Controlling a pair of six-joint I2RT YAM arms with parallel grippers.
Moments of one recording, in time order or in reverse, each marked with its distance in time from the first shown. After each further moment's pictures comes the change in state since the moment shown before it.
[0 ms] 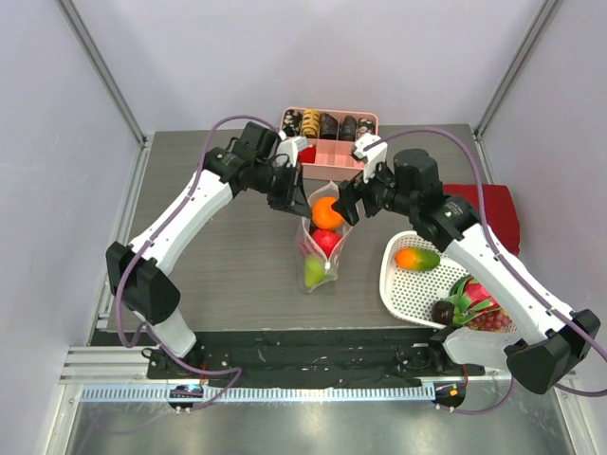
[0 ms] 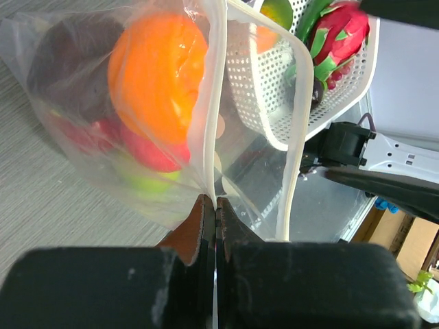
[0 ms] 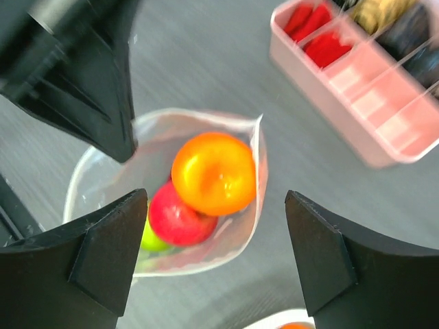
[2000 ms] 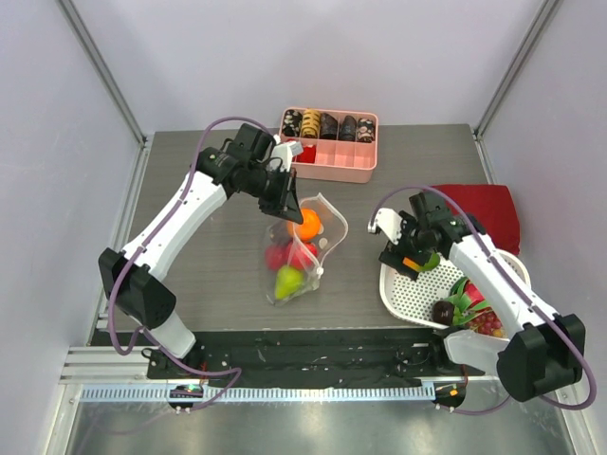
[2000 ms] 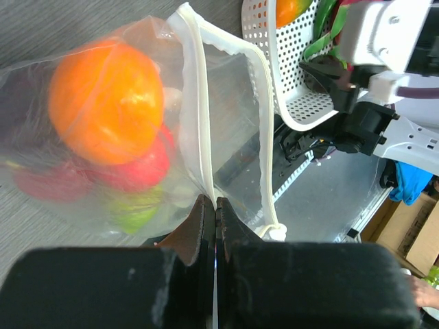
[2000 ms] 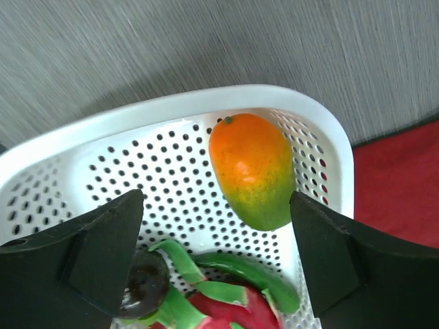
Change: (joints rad) left arm 0.004 -0.038 0.005 -0.113 -0.037 0.048; right arm -0.280 -0.042 -0.323 -0.455 0.038 -0.685
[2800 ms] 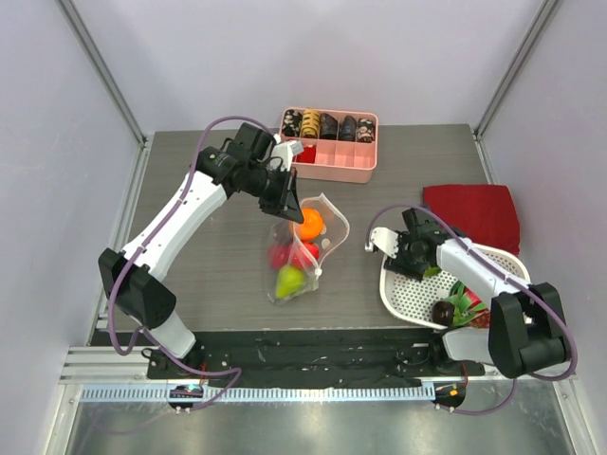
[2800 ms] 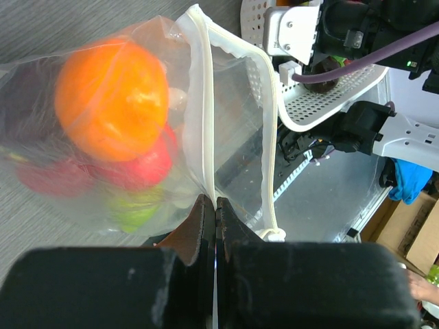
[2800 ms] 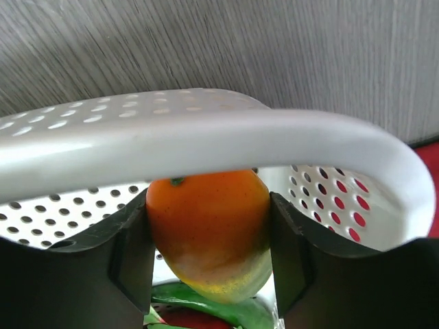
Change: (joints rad) left arm 0.000 0.001 0.008 0.000 0.003 0.001; right arm -0.029 0.139 -0.229 0.290 0.141 -0.203
